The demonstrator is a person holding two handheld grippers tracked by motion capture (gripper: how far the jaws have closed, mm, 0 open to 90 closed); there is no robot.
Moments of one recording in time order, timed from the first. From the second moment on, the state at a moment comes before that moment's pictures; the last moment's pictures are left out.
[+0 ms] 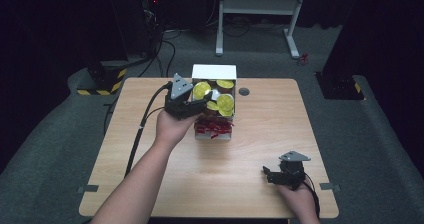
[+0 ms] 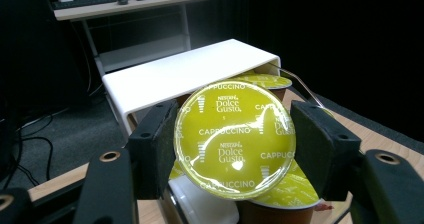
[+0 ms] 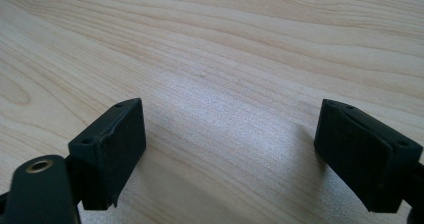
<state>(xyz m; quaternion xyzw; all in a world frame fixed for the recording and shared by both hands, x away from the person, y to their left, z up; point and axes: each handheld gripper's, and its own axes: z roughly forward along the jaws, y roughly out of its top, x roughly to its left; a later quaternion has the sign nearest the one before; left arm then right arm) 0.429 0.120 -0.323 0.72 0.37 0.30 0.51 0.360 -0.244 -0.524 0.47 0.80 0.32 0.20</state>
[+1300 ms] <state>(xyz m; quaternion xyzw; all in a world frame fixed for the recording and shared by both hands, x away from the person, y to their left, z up) 0.418 0.155 -0.324 0.70 0.39 0.32 0.50 0.360 -0.244 -0.524 0.47 0.80 0.32 0.20</state>
